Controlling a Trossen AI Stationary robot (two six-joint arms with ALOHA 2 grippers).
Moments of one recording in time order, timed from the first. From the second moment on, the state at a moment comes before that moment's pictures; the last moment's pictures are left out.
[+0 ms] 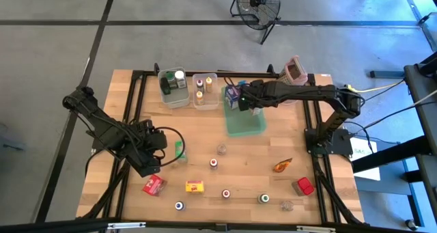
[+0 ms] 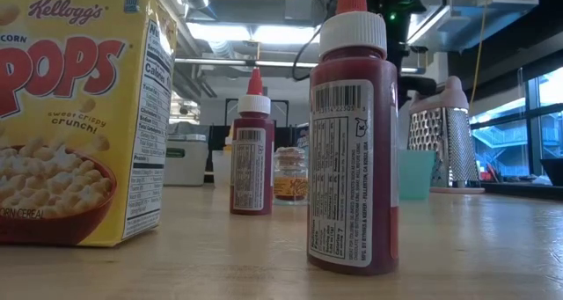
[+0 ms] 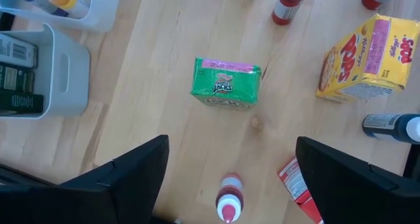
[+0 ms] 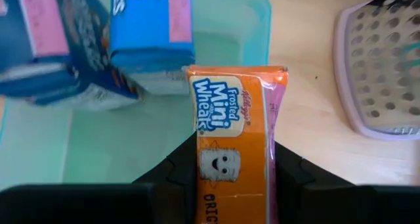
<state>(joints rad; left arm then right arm) -0.67 1.35 1.48 -1.51 -0.40 -0.93 -0.24 1.68 1.28 -0.99 0.43 1.06</state>
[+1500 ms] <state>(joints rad) -0.67 1.35 1.48 -1.51 -0.39 -0.94 -0.31 1.77 1.28 -0.84 0.41 0.90</state>
